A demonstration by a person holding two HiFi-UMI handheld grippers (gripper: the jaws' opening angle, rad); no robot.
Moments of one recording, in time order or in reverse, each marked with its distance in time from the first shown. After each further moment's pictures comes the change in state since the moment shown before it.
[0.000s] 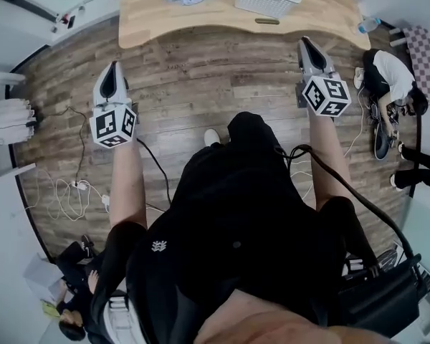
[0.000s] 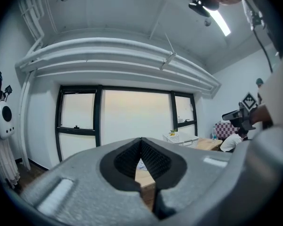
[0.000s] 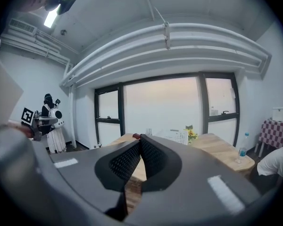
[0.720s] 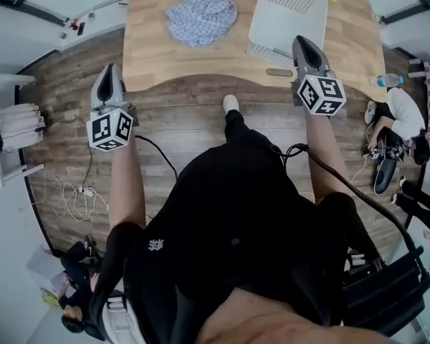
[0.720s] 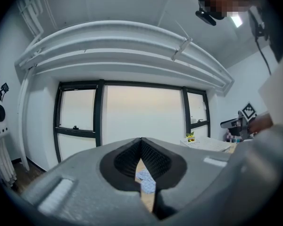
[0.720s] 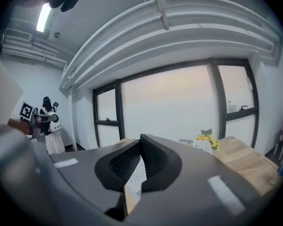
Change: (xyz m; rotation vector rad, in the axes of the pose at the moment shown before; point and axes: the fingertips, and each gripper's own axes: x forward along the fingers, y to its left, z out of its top) left arm 0.215 0.048 0.032 -0.018 0.013 0.078; right arm 0.252 -0.086 0.040 0.024 -0.002 0.103
